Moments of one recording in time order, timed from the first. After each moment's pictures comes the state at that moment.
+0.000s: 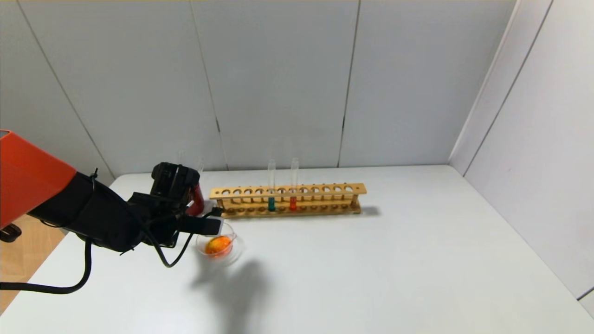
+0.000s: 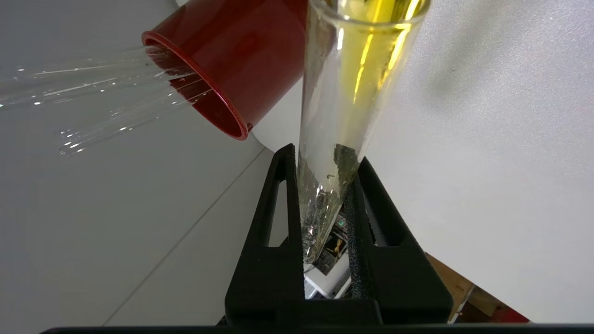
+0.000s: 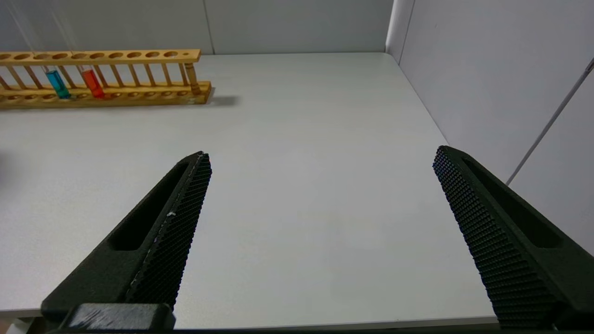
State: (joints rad) left arm -0.27 1.97 -0.87 -0.36 0.53 1.55; right arm 0.00 0.00 0.00 -0.01 -0.01 0.01
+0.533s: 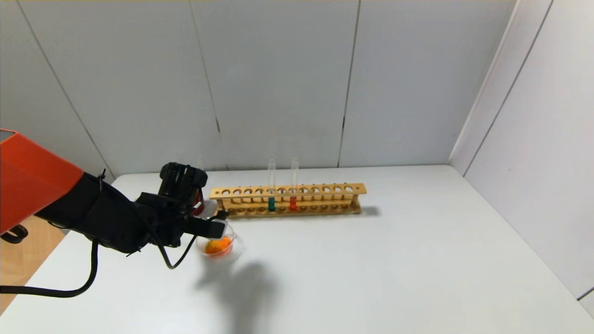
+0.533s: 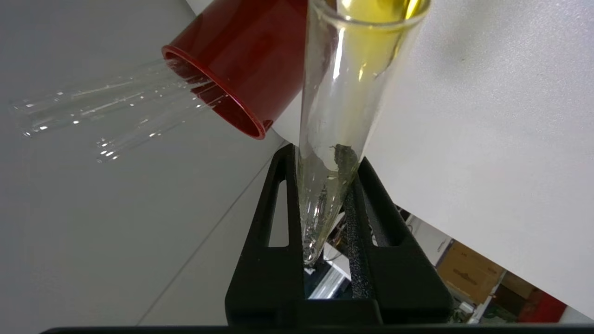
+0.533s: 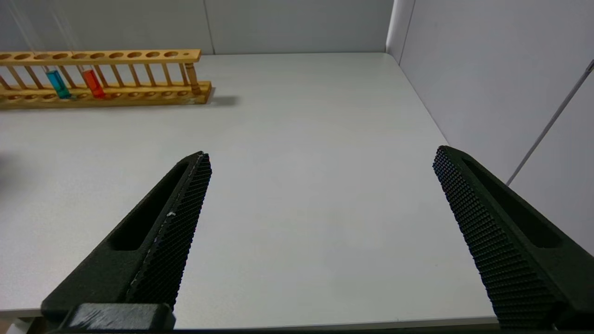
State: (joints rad) left arm -0.31 1.97 -0.88 -0.36 0.59 1.62; right arm 0.00 0.00 0.00 -0.01 -0.01 0.01
